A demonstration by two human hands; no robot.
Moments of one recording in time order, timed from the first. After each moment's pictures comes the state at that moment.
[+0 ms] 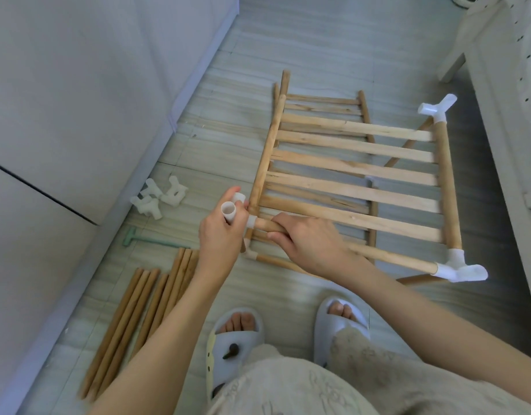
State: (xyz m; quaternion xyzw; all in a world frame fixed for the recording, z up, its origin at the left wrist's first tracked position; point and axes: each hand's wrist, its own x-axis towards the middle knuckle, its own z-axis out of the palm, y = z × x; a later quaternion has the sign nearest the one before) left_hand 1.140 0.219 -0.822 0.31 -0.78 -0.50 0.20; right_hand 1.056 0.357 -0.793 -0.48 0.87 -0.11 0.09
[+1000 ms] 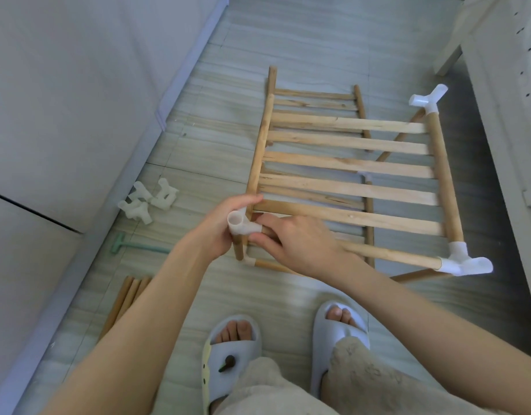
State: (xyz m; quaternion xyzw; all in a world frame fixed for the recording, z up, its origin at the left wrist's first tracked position) left_hand 1.095 0.196 -0.795 0.31 -0.50 -0.79 -0.16; right_hand 1.047 0.341 -0.792 -0.50 0.86 -0.10 0.10
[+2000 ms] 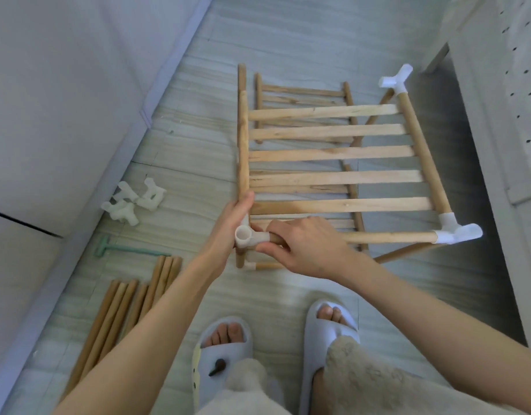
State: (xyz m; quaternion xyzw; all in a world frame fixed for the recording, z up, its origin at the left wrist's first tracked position) left_hand 1.098 0.220 -0.810 0.31 -0.59 -0.75 -0.07; right_hand 1.033 0.362 -0.789 -0.52 0.84 -0.11 0.10
